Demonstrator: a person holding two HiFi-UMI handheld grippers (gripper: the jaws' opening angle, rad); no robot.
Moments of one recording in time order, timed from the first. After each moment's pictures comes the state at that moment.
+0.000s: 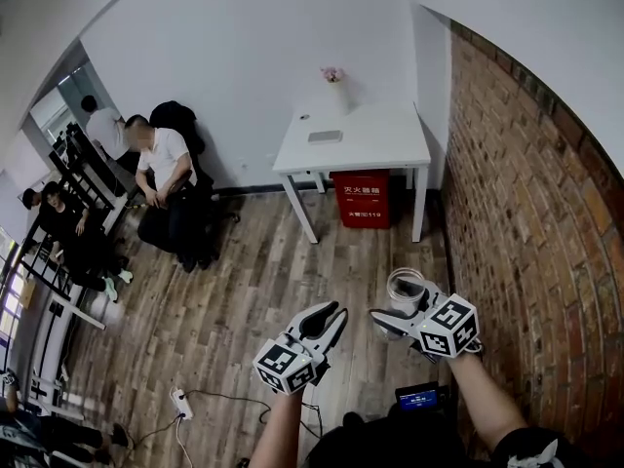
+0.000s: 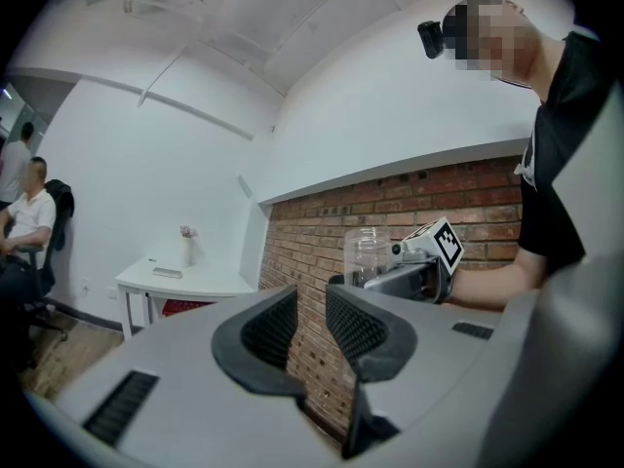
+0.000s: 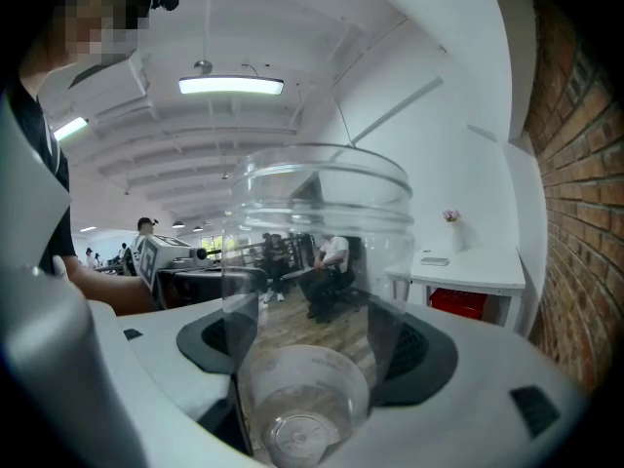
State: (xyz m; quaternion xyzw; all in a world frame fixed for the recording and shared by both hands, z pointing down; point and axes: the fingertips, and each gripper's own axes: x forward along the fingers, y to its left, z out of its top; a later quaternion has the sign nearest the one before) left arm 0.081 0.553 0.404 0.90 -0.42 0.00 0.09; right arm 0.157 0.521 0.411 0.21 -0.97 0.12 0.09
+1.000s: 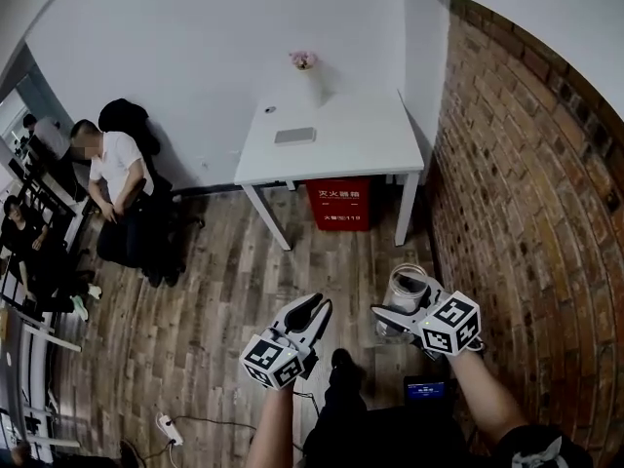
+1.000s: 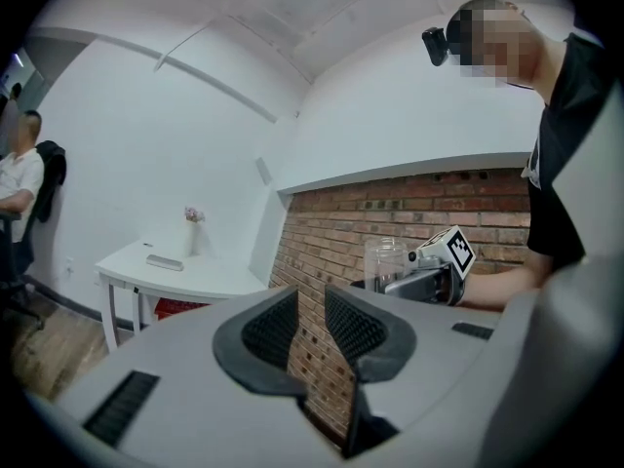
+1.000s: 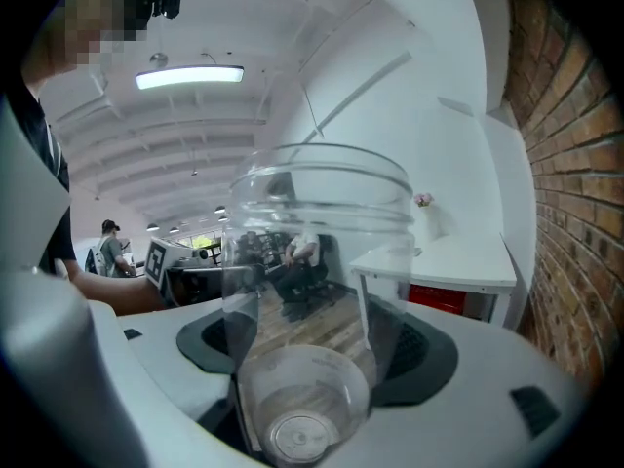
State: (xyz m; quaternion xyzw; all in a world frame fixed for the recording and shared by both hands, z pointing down) left arm 0.044 0.323 0.461 0.90 -0.41 -0.02 0.13; right arm 0.155 0.305 0.468 0.26 -0.95 0.15 0.11
